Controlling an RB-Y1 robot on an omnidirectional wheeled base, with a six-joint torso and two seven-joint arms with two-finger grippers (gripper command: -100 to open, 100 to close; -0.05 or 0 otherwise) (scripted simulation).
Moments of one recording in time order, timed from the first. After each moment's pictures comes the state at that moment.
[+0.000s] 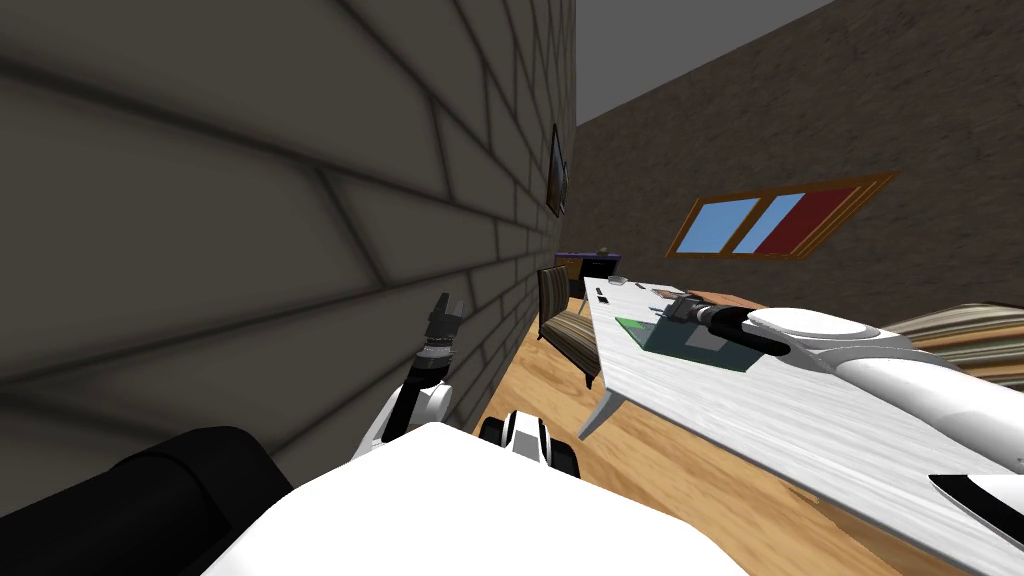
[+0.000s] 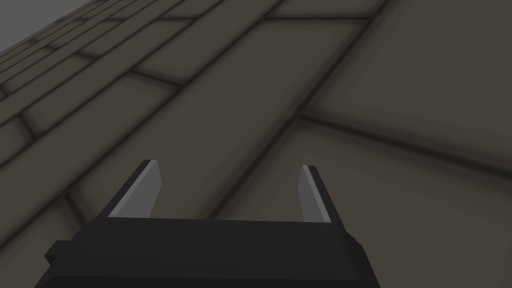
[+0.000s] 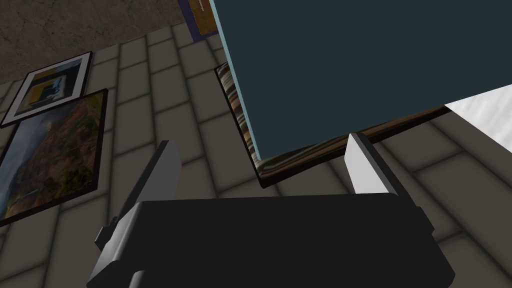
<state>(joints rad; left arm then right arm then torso) 0.49 0.04 0.03 -2.32 -0.08 -0.47 0.08 -0.82 -1.17 0.63 -0.63 0.88 -0.36 0.74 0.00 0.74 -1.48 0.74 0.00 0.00</state>
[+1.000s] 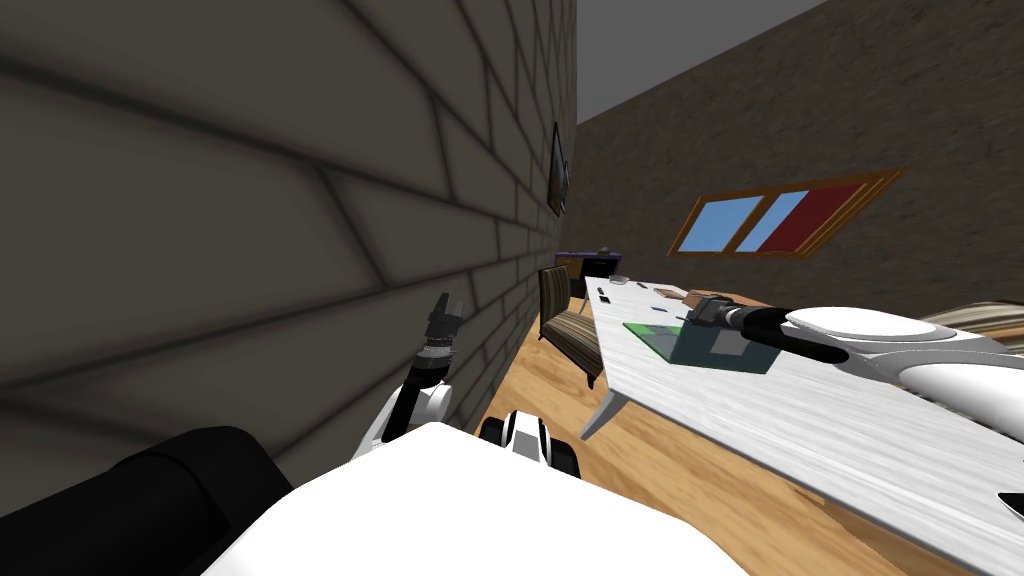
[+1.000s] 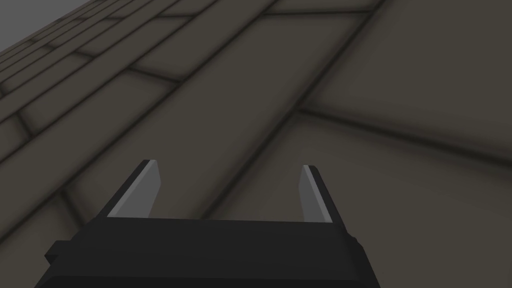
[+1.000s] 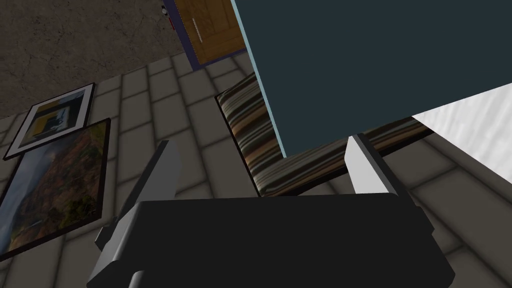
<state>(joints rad) 0.49 0.04 0.03 -2.32 -0.08 -0.47 0.08 -0.85 -1.23 0.69 -0.56 0.89 -0.41 0.67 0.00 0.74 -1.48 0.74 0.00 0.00</state>
